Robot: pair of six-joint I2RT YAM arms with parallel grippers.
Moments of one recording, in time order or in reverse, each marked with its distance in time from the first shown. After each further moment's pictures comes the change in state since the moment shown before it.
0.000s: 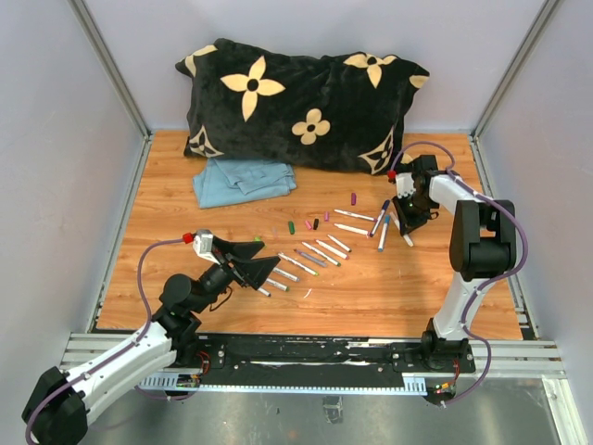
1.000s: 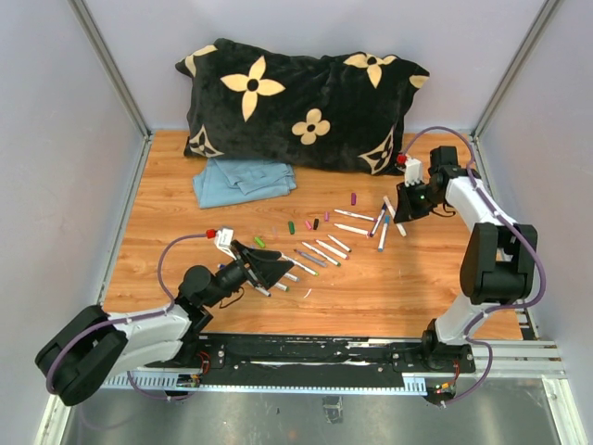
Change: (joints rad) left arm -0.022 0.479 -0.019 0.400 0.091 -0.166; right arm -0.044 -0.196 -0.021 -0.027 -0.286 -0.019
